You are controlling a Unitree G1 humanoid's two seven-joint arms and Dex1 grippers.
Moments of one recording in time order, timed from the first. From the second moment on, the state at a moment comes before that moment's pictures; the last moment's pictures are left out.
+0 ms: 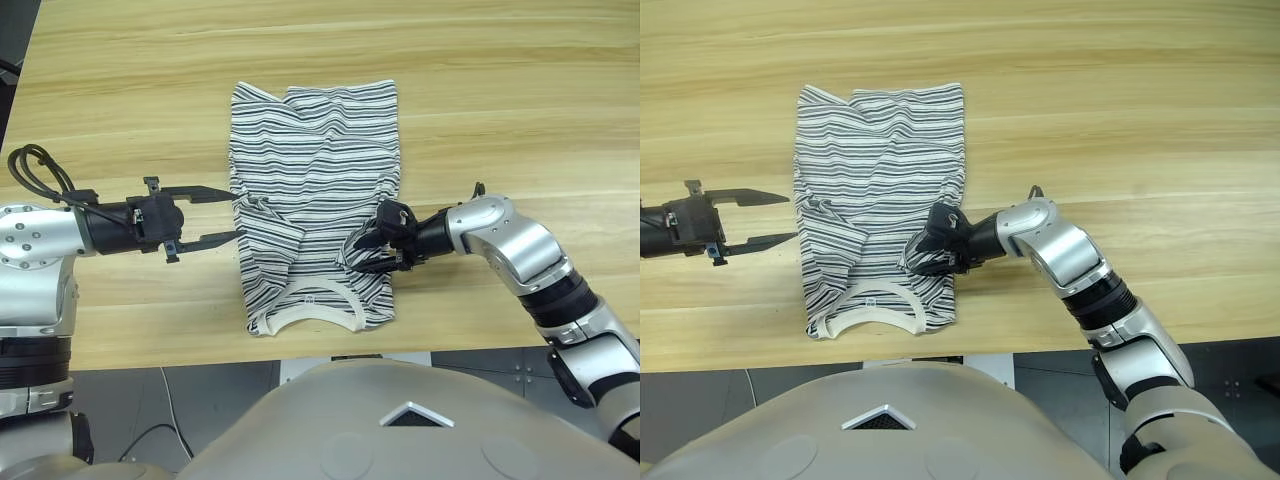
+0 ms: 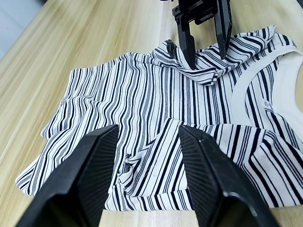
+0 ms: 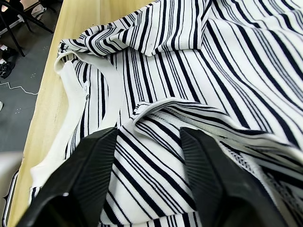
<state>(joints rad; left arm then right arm) 0.14 0.93 0.12 -0.09 -0.34 -0.22 -1.28 -0.29 -0.49 0.56 -0.14 0.29 0.69 1.04</state>
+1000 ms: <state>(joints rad) 0.48 0.98 0.26 0.12 0.56 -1.25 -0.82 0.18 -0.75 0.26 -0.07 -0.22 -0.85 0.95</state>
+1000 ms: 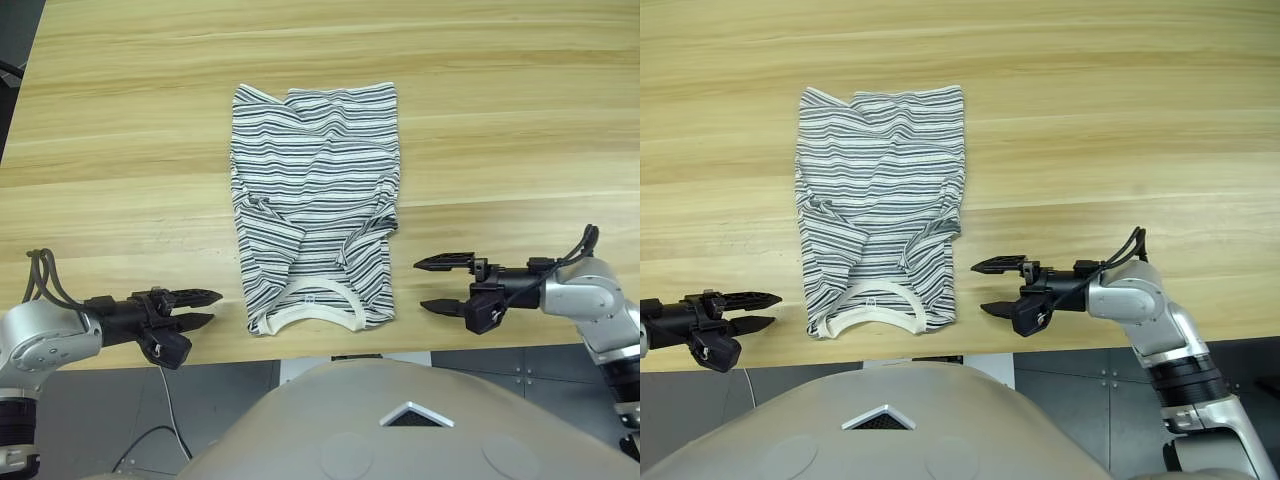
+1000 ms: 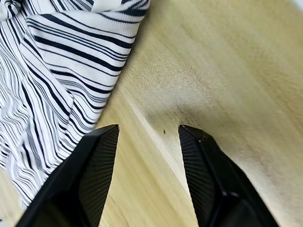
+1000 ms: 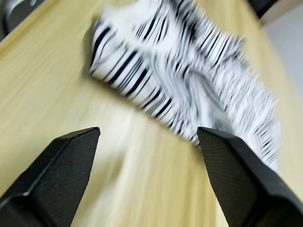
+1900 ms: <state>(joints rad) 0.41 0.96 -0.03 0.05 0.59 -1.12 -0.52 0.01 -0.67 0.47 0.10 -0.45 -0.96 0.67</state>
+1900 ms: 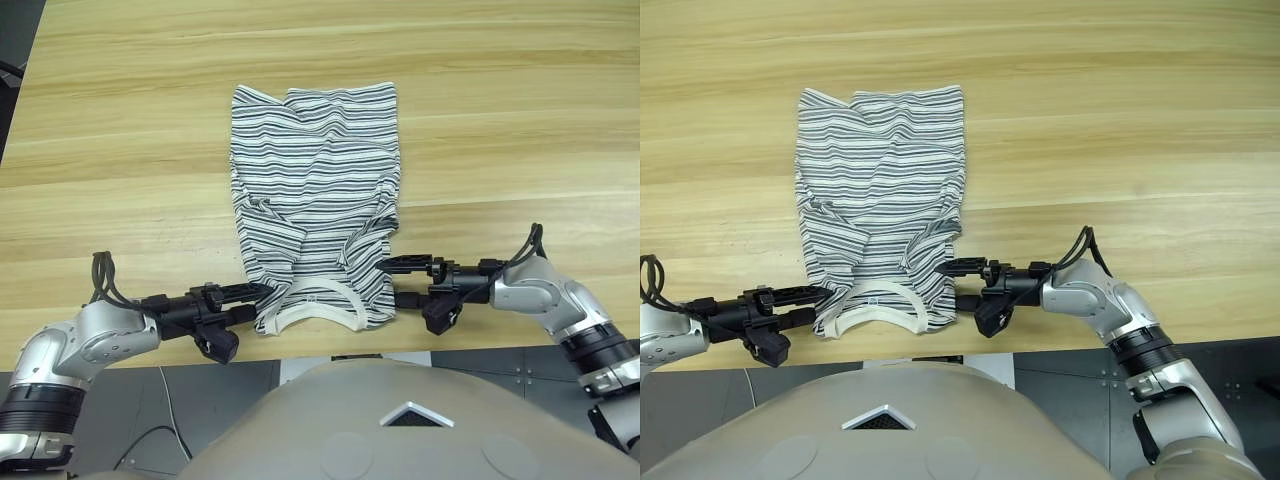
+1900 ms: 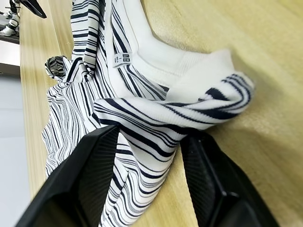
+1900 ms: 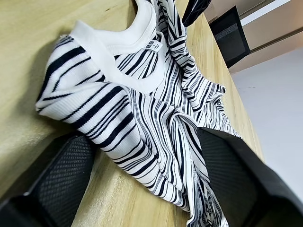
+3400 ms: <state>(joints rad) 0.46 1.35 -0.06 -0.56 -0.27 -0.28 -1.06 0.06 -0.96 0.45 -0.40 0.46 -0.13 1.16</state>
